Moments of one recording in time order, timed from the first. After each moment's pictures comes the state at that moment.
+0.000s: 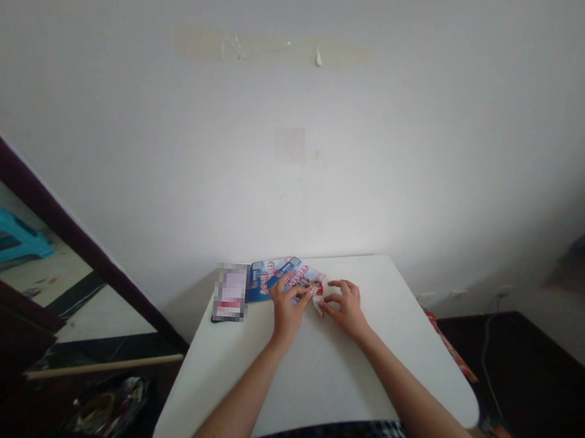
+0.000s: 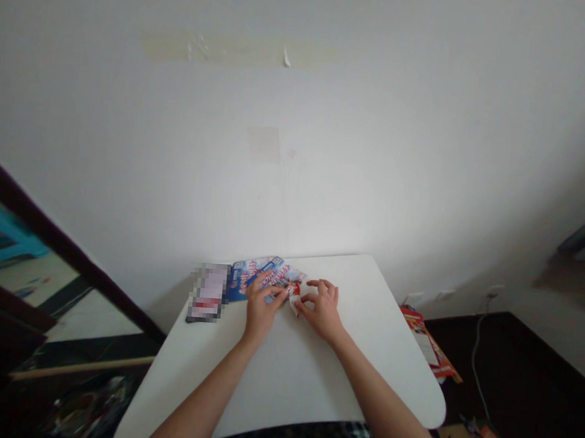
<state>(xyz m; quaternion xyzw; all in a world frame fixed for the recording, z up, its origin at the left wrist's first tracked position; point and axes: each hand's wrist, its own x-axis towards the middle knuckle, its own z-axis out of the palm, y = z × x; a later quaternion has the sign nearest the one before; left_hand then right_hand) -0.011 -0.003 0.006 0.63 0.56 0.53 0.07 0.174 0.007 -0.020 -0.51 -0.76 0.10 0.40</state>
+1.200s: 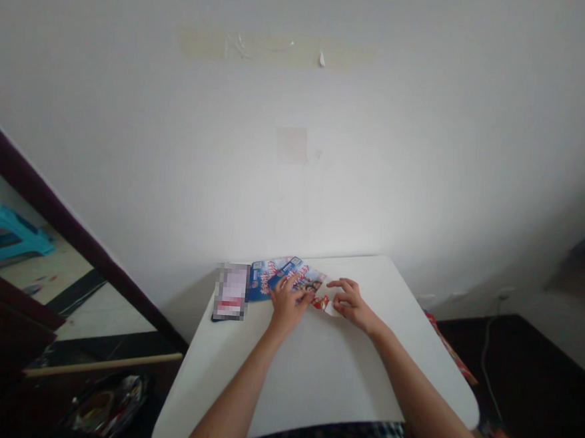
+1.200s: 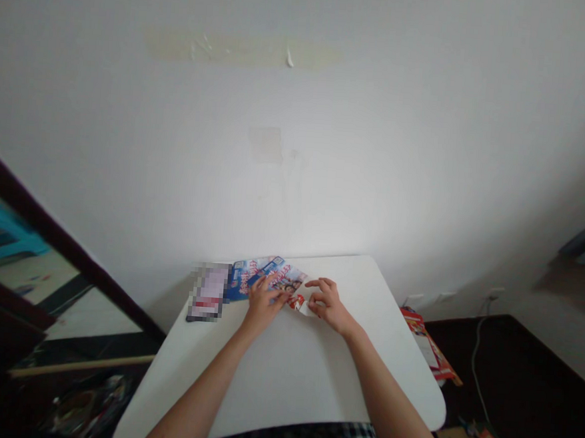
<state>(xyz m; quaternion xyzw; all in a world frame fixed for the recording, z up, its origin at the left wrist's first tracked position) -0.020 0.007 0.004 0.70 0.62 0.34 0.09 0.212 0.023 -0.012 -0.41 -0.80 0.29 0.32</state>
